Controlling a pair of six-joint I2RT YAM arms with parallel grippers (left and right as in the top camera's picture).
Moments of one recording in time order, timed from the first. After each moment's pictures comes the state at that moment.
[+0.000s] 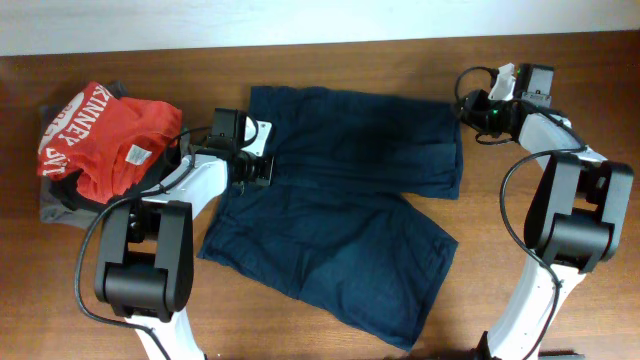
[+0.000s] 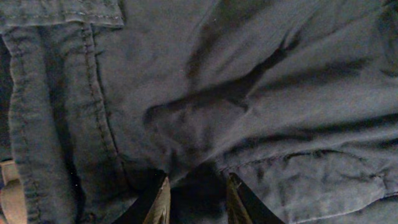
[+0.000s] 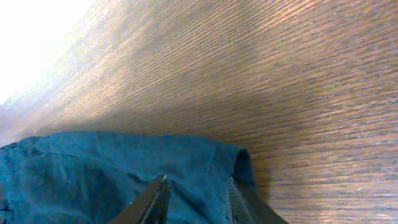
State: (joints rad) left arm -0.18 2.01 1.22 -0.32 0.28 0.04; right arm -0.25 2.21 1.53 -0.26 -0.55 0.31
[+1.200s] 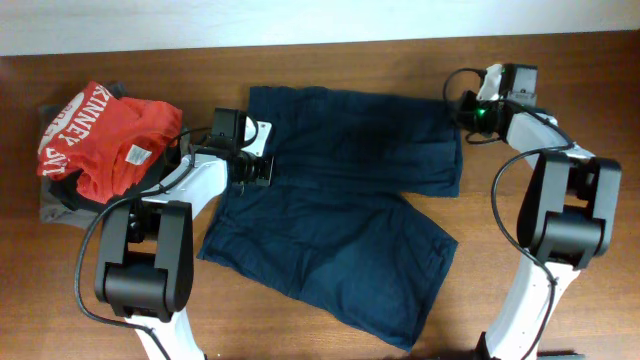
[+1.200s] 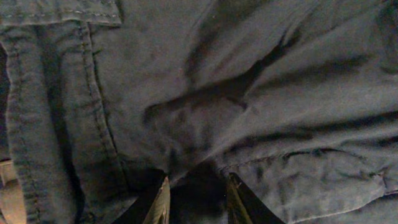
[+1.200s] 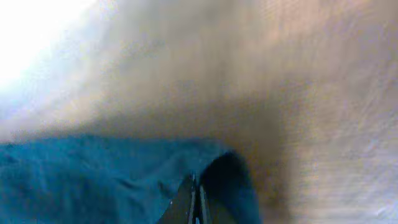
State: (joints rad) left arm -0.18 2.01 1.22 -0.33 0.28 0.04; right arm -0.21 2.21 1.53 -0.21 -0.47 0.30
